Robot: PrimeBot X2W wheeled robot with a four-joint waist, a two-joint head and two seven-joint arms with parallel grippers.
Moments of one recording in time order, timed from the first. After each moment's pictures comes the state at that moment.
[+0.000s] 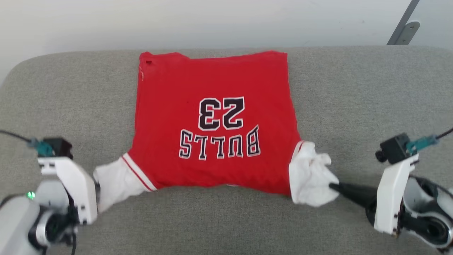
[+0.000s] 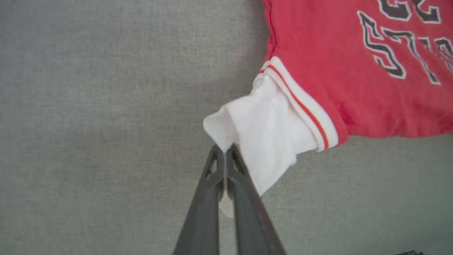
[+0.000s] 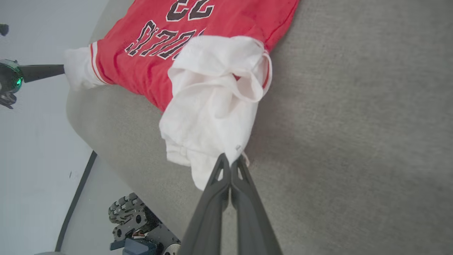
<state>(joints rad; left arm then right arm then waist) -0.39 0.73 -0.54 0.26 -1.00 0.13 0.59 -0.43 -0.77 0.74 0.12 1.30 0.13 0.44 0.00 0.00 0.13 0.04</state>
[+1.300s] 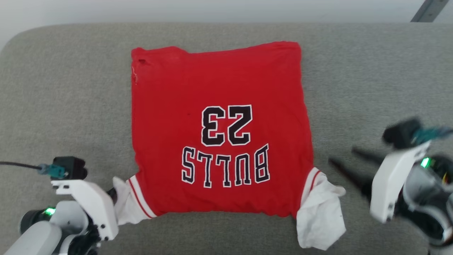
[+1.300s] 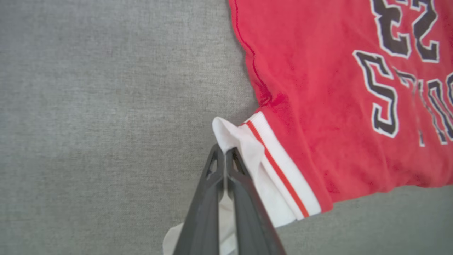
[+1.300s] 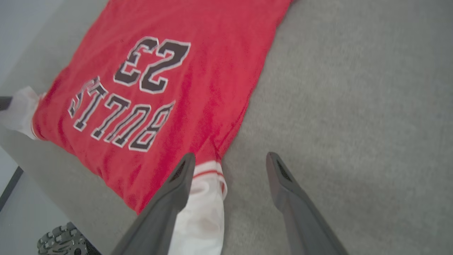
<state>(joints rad) -0.22 0.70 -0.52 0.06 -0.98 0.24 0.42 -0.21 -0.47 0.23 -0.11 0.69 0.13 0.71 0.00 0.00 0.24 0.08</state>
